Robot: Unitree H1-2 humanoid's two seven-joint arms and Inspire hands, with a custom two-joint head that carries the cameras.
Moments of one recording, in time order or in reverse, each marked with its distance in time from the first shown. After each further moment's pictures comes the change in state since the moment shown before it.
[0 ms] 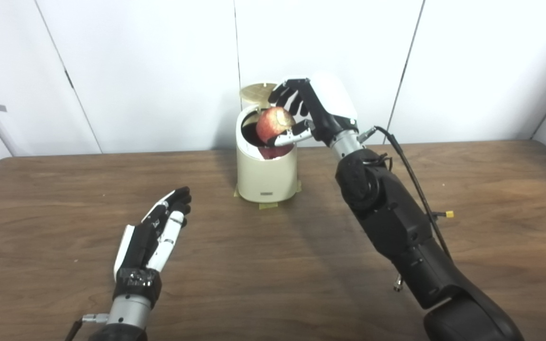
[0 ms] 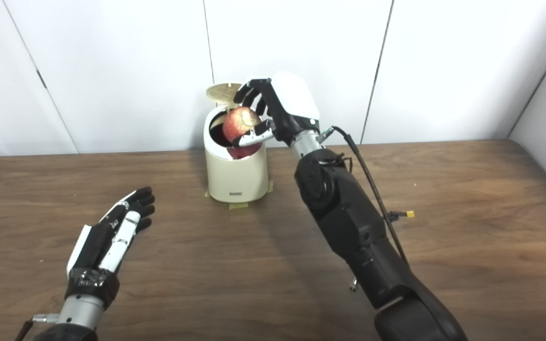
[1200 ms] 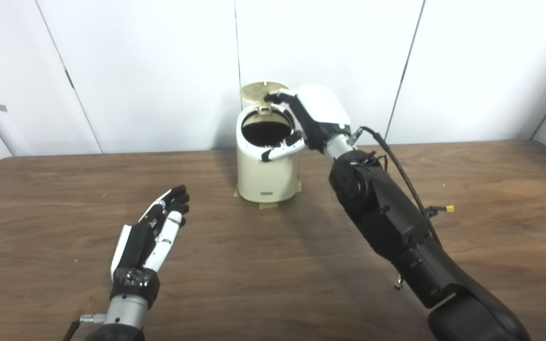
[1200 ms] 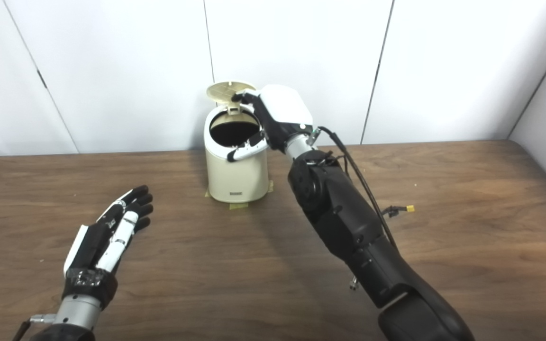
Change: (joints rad) left arm 0.003 -0.028 0.044 0.000 0.004 0.000 -0.045; right arm -0.003 -0.013 0.050 -0.039 -0.057 0.143 0.067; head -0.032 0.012
